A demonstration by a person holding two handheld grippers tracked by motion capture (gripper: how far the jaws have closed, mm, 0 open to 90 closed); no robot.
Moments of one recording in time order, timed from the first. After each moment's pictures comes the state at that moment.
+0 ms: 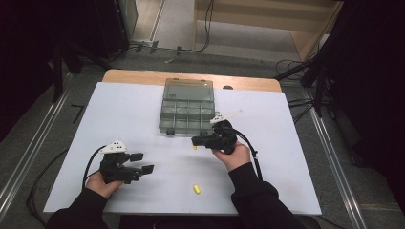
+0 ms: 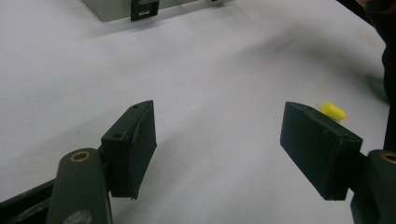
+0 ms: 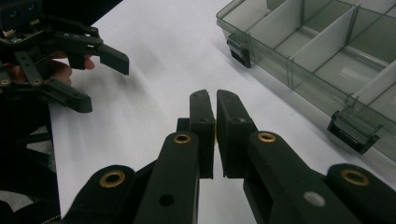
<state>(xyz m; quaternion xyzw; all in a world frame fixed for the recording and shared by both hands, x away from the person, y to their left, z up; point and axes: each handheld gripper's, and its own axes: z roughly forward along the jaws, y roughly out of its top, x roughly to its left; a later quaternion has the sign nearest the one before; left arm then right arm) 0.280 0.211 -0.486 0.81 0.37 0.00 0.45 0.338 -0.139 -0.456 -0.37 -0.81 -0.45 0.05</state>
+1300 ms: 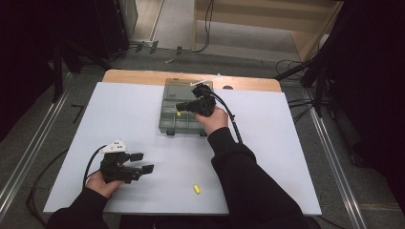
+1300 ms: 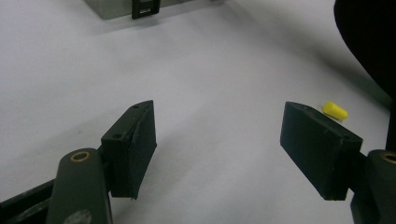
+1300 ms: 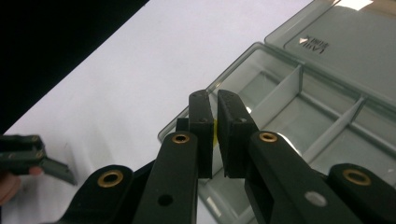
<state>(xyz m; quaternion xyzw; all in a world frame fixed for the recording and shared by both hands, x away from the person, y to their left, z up) 0.281 0.212 -0.488 0.82 0.36 0.00 0.45 0.450 -0.088 -0.433 -0.41 -0.80 -0.44 0.04</state>
